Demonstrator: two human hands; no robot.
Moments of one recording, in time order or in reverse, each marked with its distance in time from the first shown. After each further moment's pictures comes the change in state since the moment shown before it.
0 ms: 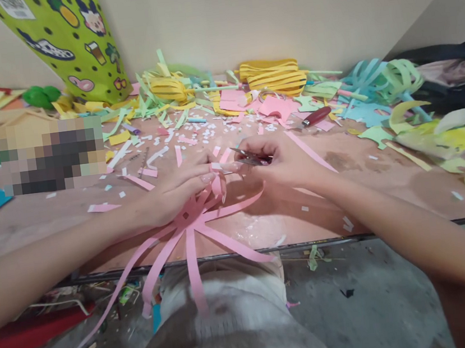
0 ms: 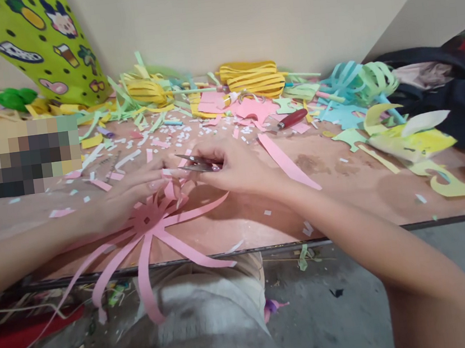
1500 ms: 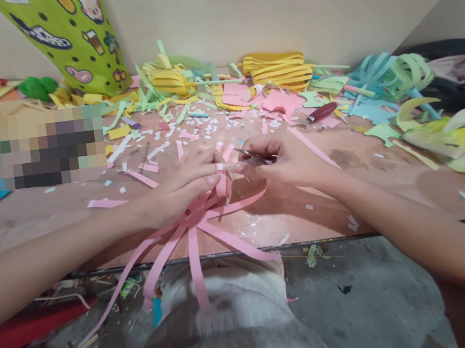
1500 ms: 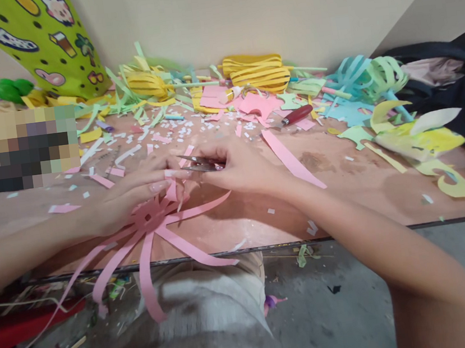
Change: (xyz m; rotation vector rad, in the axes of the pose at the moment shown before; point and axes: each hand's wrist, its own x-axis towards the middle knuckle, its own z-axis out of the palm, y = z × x) left_hand -0.002 0.001 0.002 -0.051 -0.013 0.100; right_hand 0.000 -0.004 0.001 0.057 -0.089 0.120
